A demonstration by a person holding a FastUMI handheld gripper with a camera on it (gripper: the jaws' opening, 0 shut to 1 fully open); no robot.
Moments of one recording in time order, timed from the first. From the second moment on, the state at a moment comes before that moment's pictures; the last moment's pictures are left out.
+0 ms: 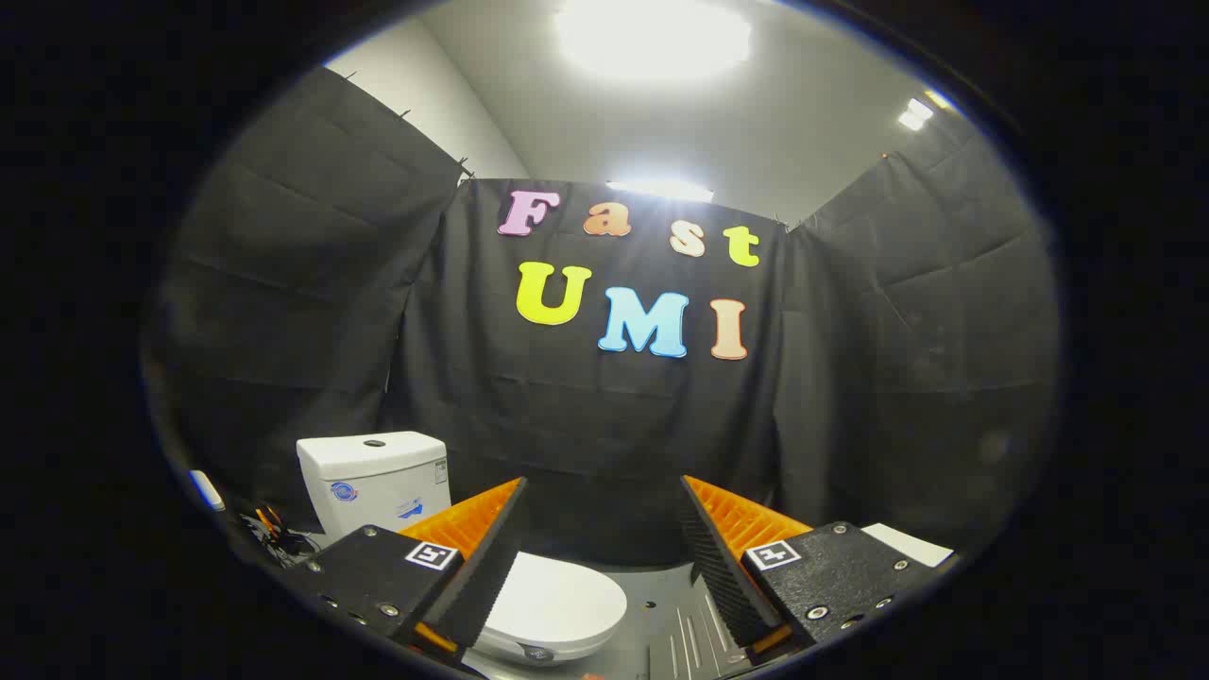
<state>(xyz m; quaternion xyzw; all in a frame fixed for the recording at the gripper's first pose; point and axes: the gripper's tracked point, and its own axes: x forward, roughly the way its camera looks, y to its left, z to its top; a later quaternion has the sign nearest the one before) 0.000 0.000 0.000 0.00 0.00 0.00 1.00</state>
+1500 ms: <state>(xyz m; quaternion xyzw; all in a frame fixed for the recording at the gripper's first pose) 0.027 -0.002 -0.077 0.04 0.01 -0.01 1.00</state>
